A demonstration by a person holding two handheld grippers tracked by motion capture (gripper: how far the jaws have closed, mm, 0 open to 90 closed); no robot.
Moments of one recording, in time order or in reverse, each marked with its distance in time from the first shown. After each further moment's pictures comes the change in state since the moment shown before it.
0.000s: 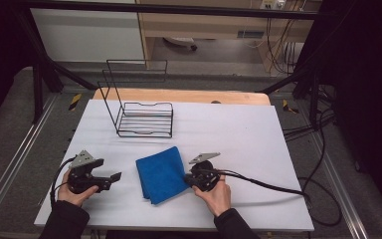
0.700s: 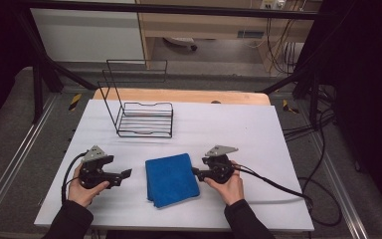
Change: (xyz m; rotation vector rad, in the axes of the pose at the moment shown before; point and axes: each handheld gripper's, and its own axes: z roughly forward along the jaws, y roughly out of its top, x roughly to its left) left arm -0.021 0.027 0.018 0.017 -0.012 -0.002; right arm -0.049 0.008 -0.008 -0.155 -0.045 -0.051
